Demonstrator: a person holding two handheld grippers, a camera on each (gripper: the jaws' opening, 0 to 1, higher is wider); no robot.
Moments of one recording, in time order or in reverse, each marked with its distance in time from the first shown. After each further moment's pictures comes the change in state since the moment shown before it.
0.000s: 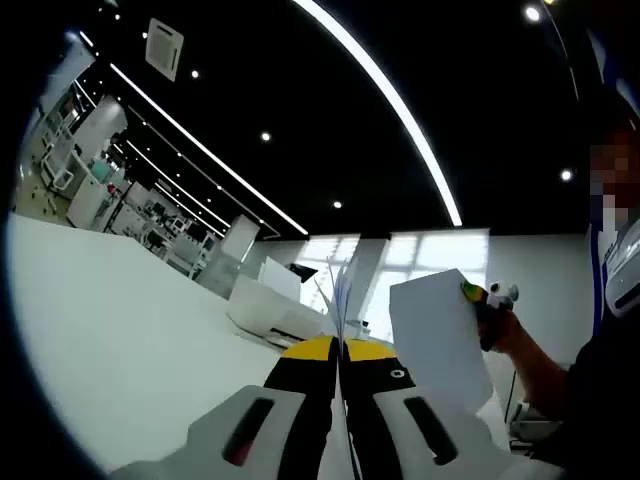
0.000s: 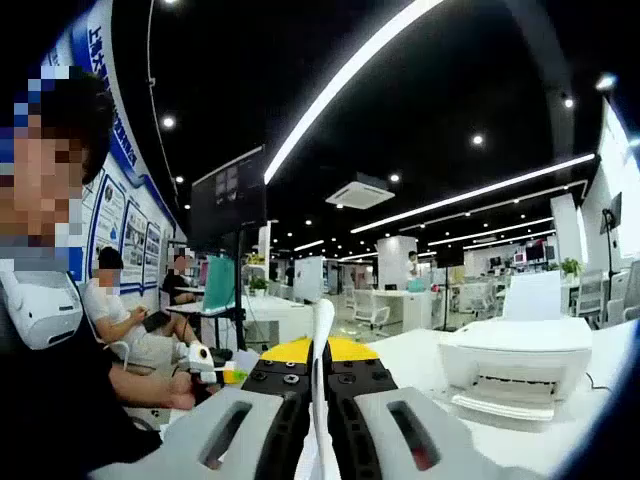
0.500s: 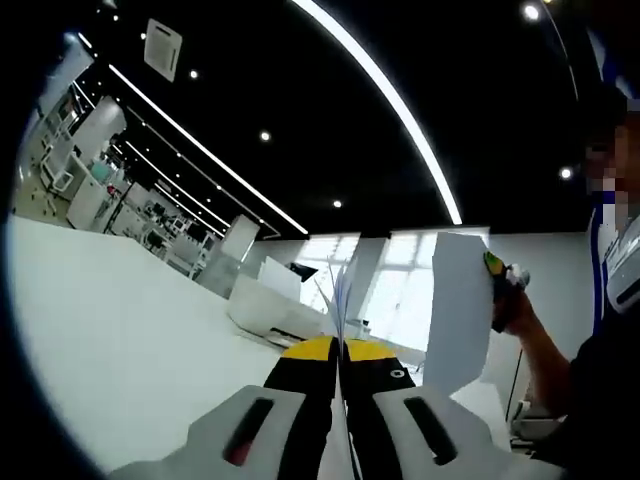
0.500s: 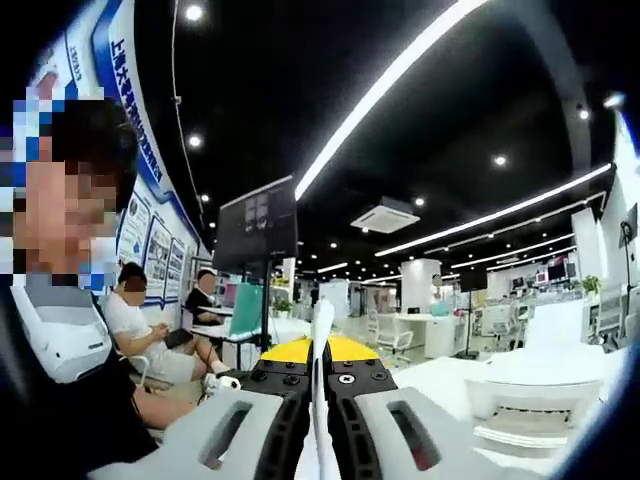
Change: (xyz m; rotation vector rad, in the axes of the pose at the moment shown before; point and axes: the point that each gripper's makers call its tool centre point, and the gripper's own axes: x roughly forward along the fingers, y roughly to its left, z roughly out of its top) left arm 0.000 -0.001 0.000 0.006 0.003 0.001; right arm 0.004 0.048 0.054 -0.004 -0.106 0.127
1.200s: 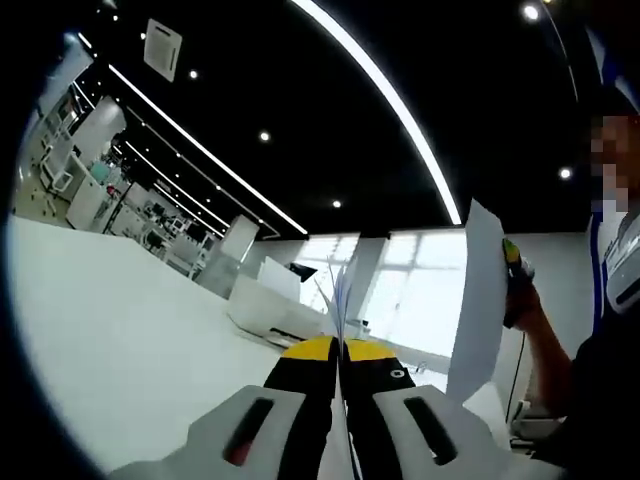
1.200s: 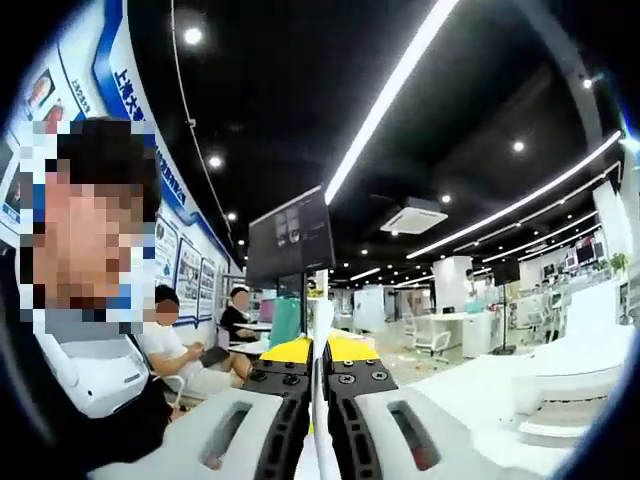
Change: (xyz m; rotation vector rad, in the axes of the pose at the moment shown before) left arm 0.000 -0.001 0.000 0.000 -0.001 -0.003; right arm 0.017 0.044 0.005 0.074 -0.031 0.123
